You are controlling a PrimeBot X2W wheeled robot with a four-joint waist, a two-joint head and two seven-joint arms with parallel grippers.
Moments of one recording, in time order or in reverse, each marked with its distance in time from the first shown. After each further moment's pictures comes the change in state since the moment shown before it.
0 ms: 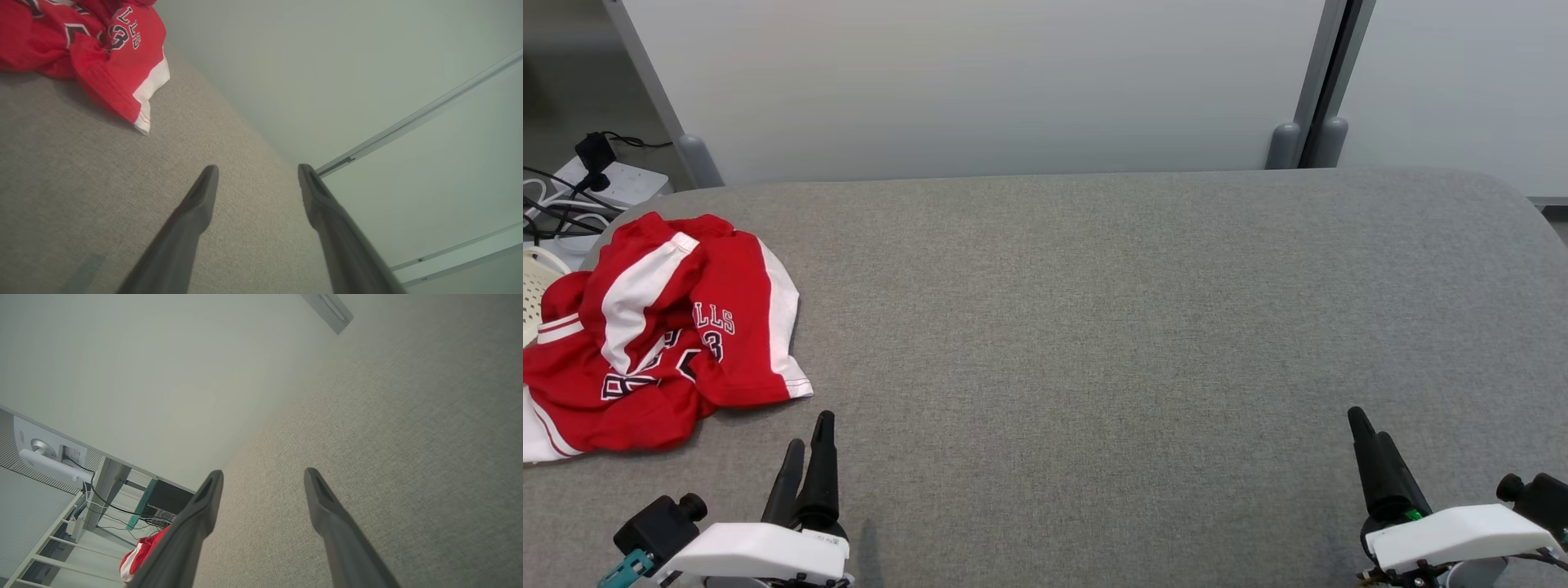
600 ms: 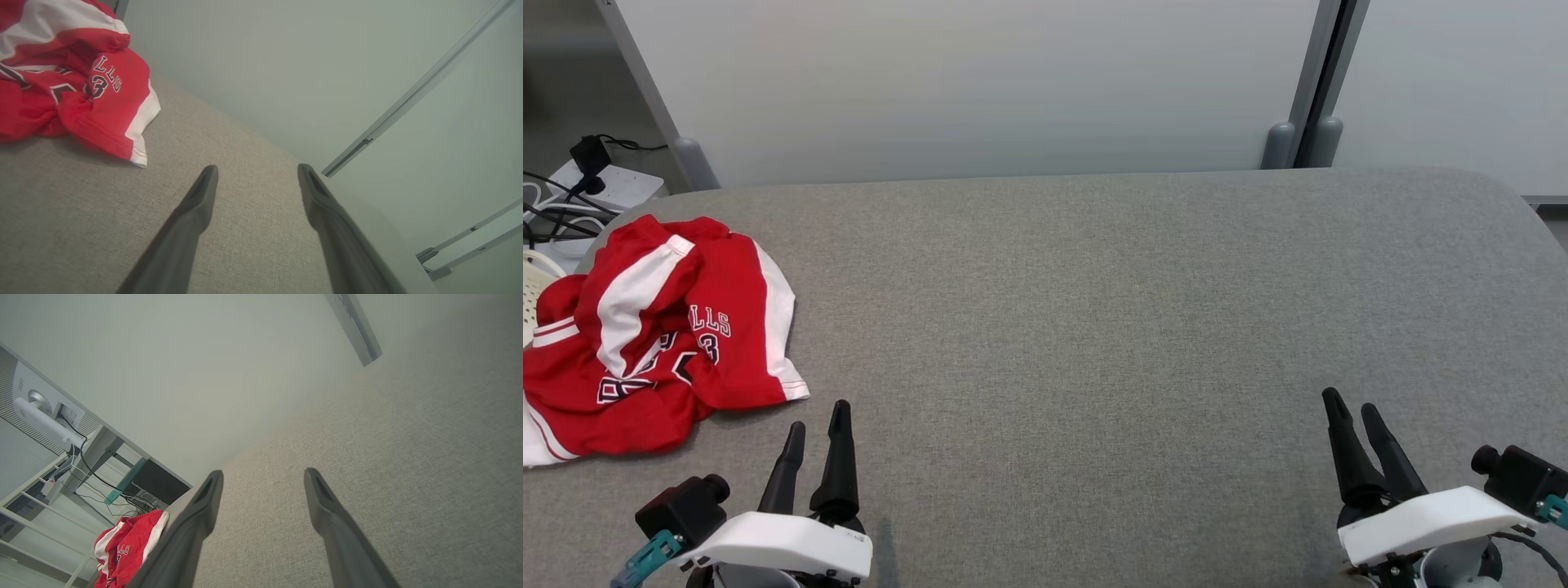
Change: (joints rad) left arm -0.006 0.004 -0.039 -0.026 0.239 0.039 -0.053; right arm -0.026 -0.021 0.064 -0.030 -0.184 0.000 -0.053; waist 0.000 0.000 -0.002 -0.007
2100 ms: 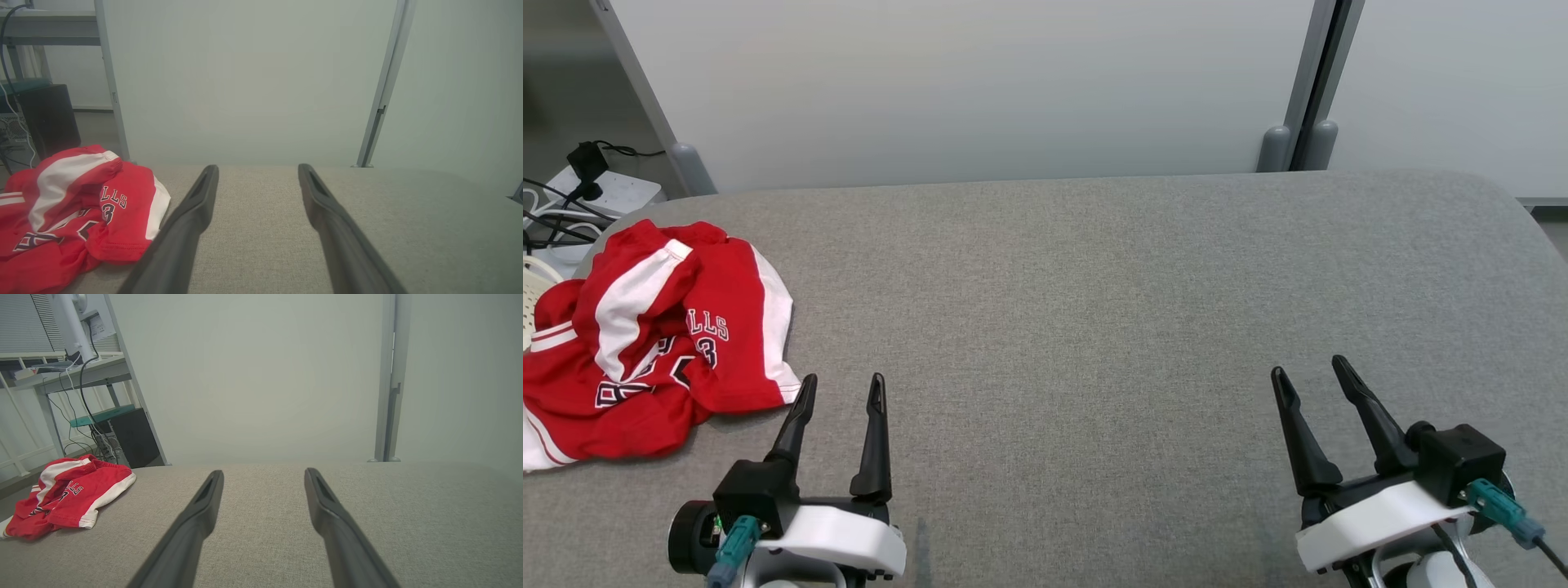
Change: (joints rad) left arm -0.037 0.015 -0.070 -0.026 0.510 0.072 -0.126; right arm -0.046 -0.035 0.100 -0.038 -0.508 0.000 -0.129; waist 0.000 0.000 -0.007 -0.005
